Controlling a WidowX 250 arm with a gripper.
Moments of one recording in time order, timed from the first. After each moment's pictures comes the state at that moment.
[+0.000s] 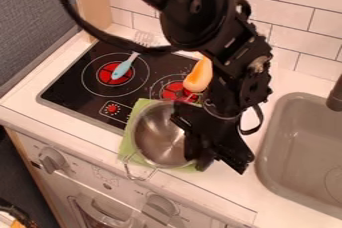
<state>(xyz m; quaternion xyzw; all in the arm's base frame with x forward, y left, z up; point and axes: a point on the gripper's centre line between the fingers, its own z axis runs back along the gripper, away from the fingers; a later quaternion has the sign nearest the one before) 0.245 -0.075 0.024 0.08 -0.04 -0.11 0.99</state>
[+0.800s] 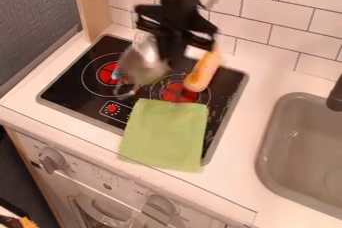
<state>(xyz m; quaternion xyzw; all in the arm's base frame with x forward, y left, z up) 0.319 0.031 0.096 0.05 -0.07 0.04 1.00</state>
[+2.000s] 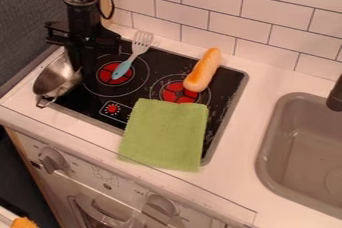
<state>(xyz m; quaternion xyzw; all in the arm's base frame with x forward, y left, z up) 0.292 0.146 0.049 0.07 0.02 0.17 0.98</state>
